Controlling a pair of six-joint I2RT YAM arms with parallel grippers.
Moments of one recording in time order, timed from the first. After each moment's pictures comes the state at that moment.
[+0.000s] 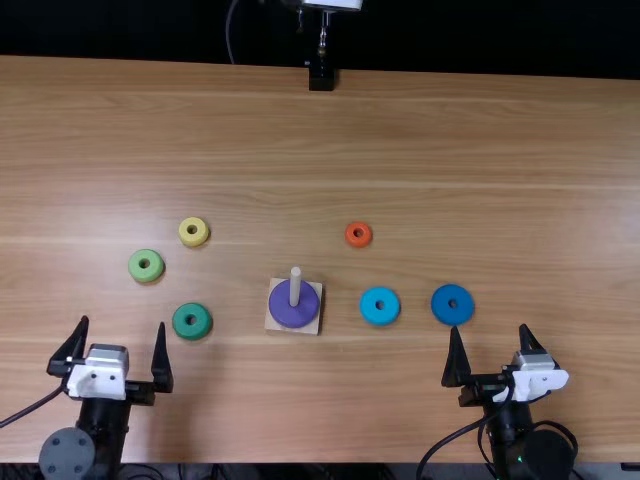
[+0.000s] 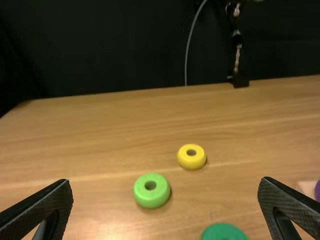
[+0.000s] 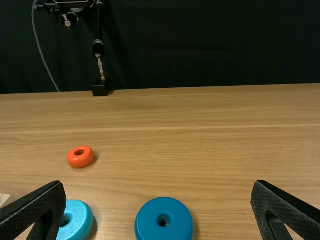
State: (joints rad) left arm 0.00 0.01 0.08 -0.14 0.05 0.04; right arm 0.07 0.01 0.02 -0.07 -0.01 0.02
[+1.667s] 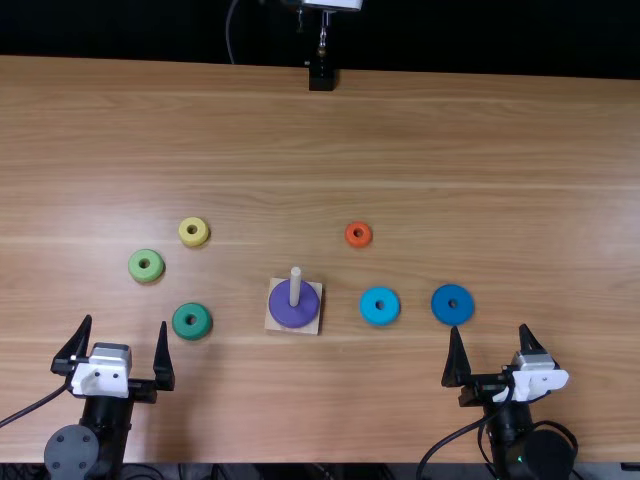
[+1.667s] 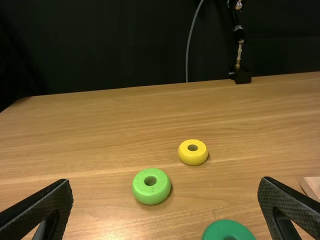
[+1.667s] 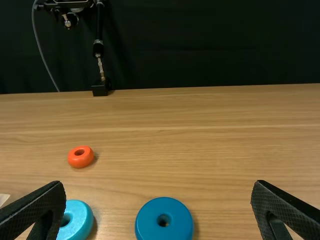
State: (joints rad) left arm 0.00 0.01 0.03 -0.08 0.05 0.04; right arm 0.07 0.01 0.02 -0.07 -0.01 0.02
